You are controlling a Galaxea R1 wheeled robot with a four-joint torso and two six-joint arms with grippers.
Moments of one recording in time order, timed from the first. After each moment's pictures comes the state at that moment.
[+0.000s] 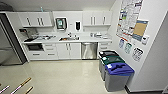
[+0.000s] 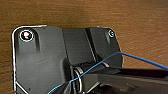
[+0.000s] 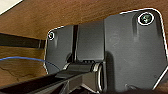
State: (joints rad) left arm 1.45 2.74 -2.20 0.00 -0.08 0.14; right arm -1.50 2.87 -2.40 0.10 0.11 -0.05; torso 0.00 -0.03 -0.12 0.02
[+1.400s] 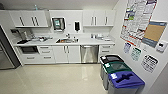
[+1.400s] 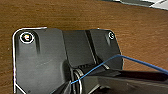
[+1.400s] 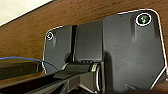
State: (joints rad) left arm 1.45 2.75 -2.20 0.00 -0.09 0.13; right arm -1.49 2.87 -2.40 0.09 0.10 -0.05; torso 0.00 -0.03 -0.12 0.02
